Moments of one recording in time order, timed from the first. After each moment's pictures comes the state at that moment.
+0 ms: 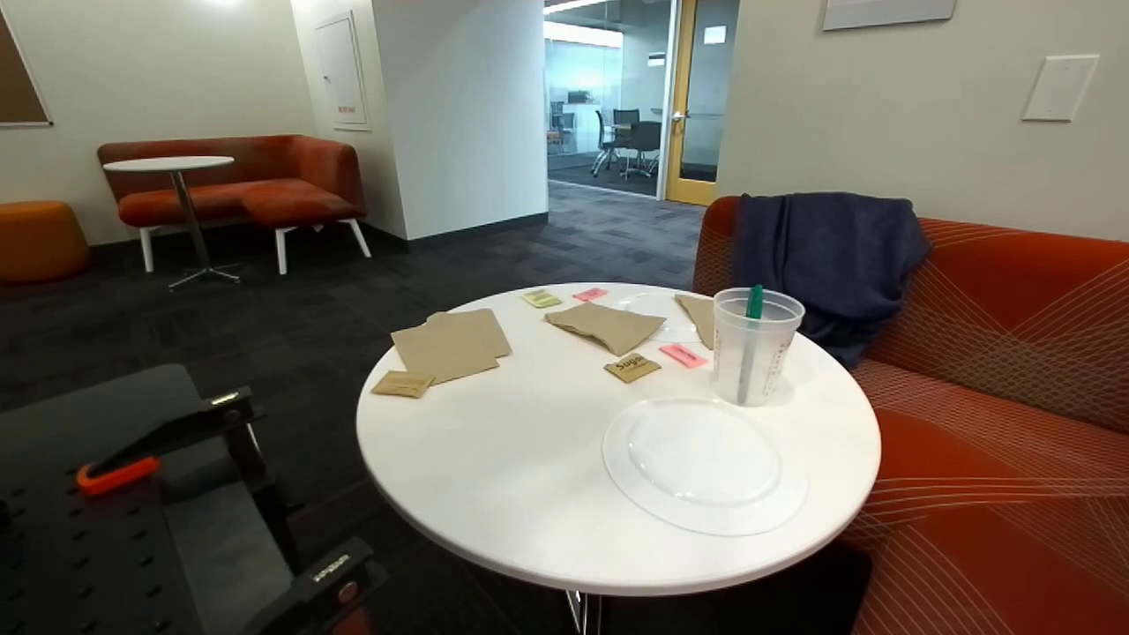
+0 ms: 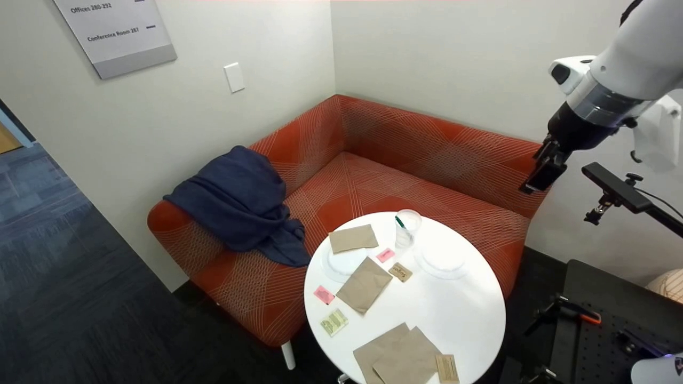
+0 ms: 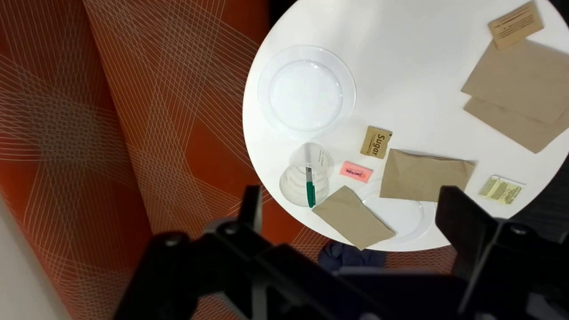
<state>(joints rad) -0.02 -0.65 -0.02 -2.52 -0.24 2.08 0.02</state>
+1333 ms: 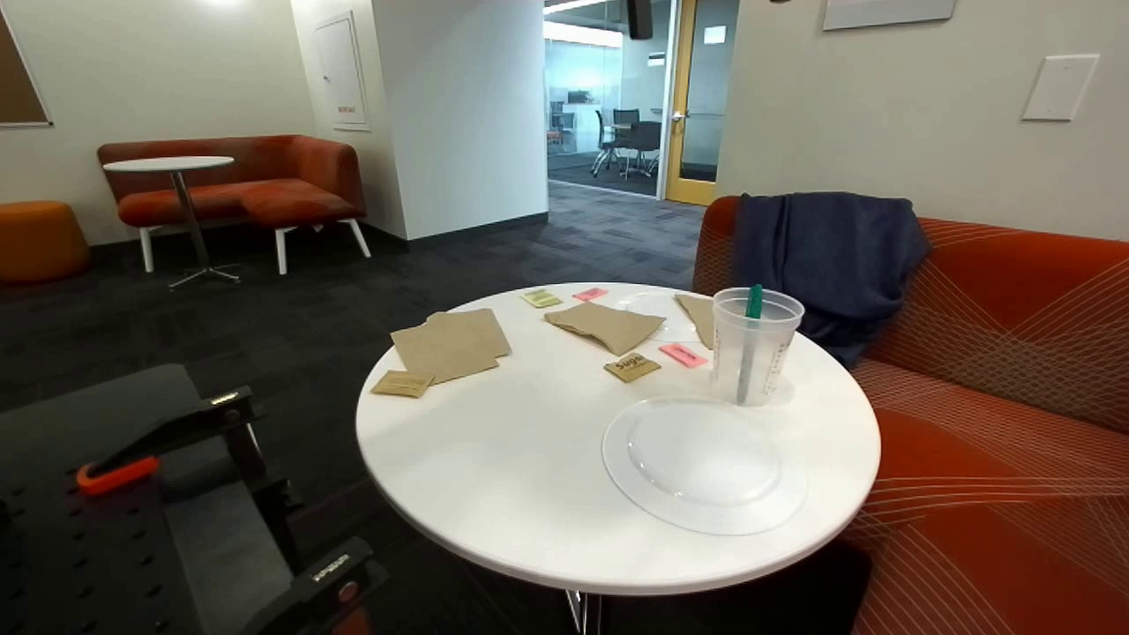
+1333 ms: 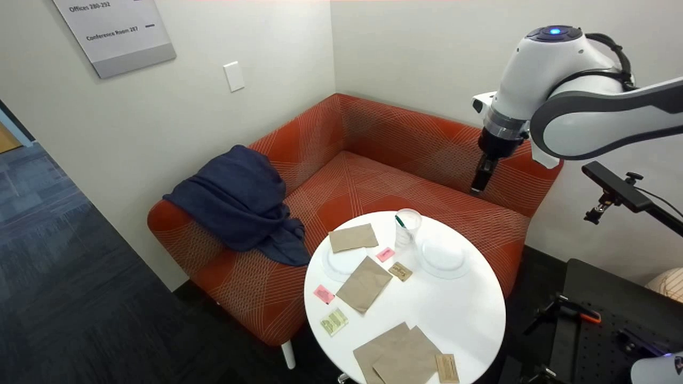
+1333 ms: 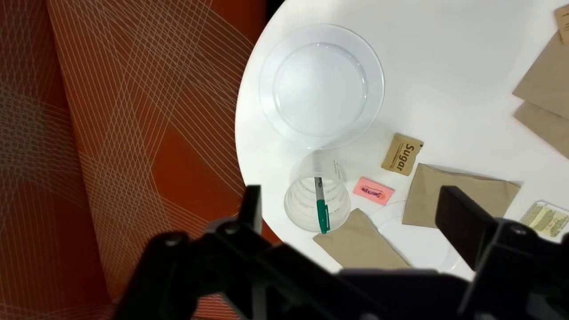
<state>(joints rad) -0.07 -0.18 -0.14 -2.35 -0.18 2.30 -0.20</state>
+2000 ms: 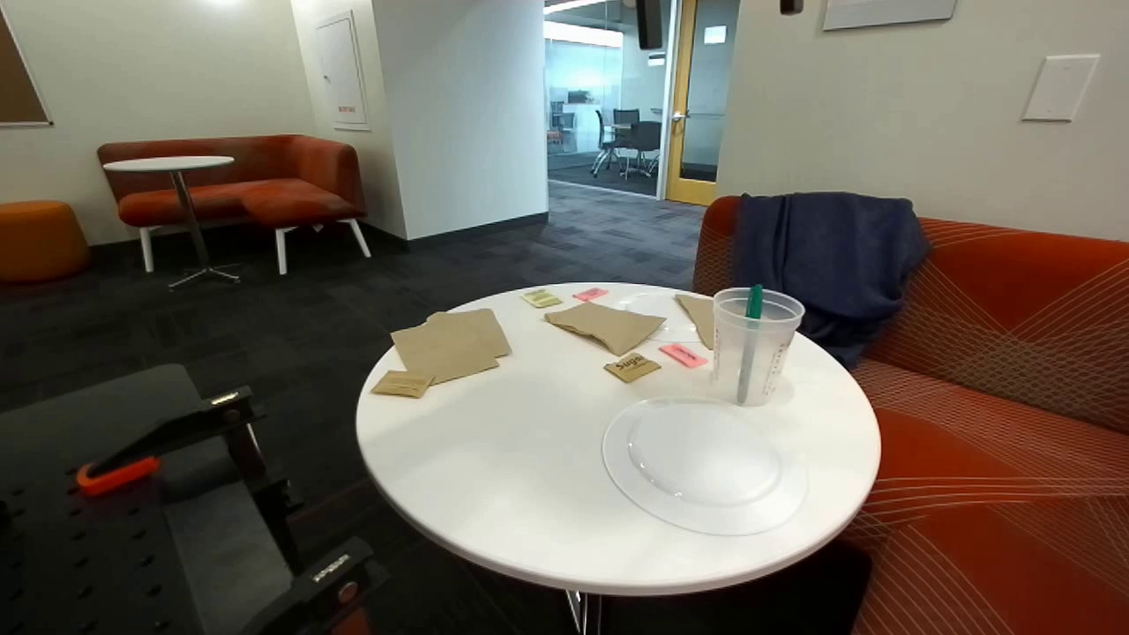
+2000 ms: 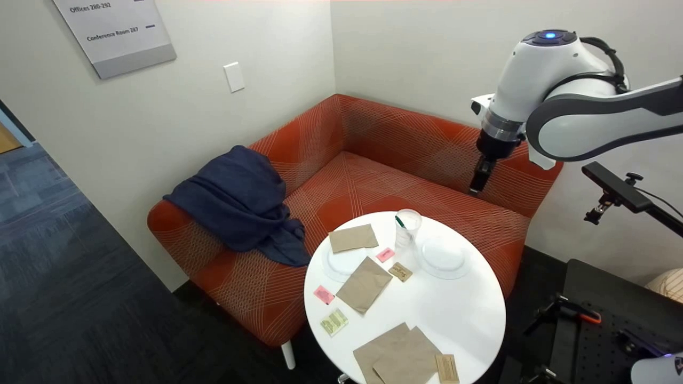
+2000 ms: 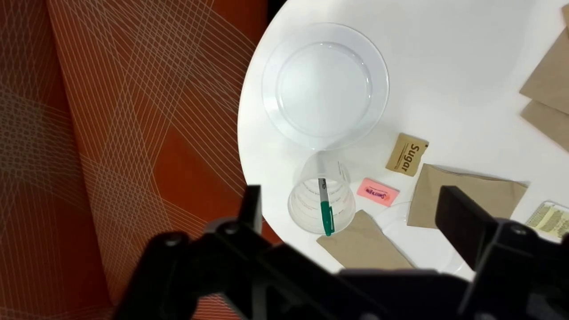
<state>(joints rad) -0.07 -0.16 -0.14 -2.35 -0.18 2.31 -0.20</state>
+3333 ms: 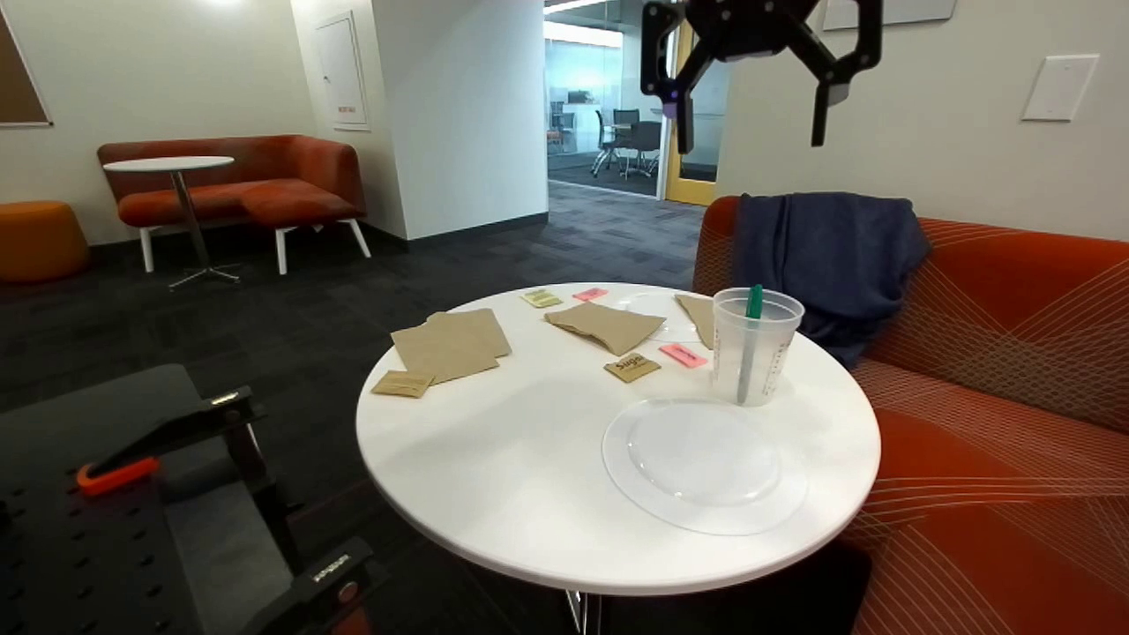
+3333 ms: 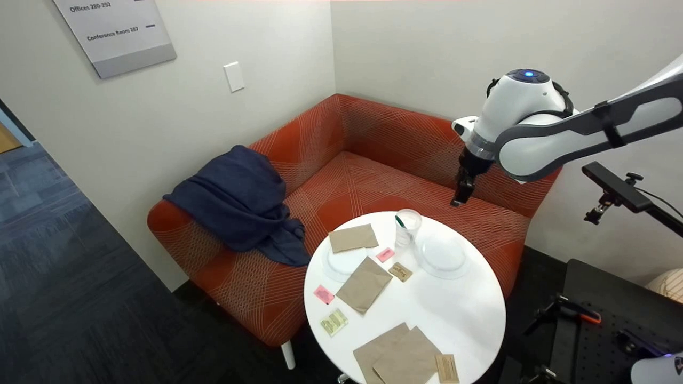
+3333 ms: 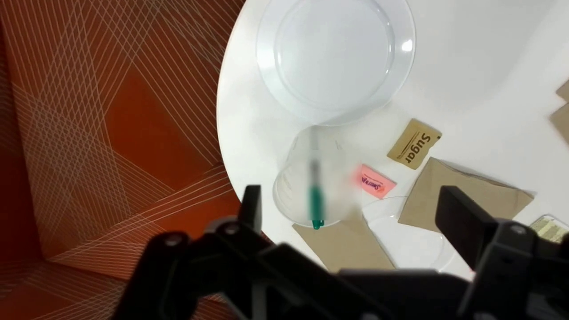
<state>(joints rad) -0.11 0.04 -0.16 -2.35 -0.01 2.59 -0.54</state>
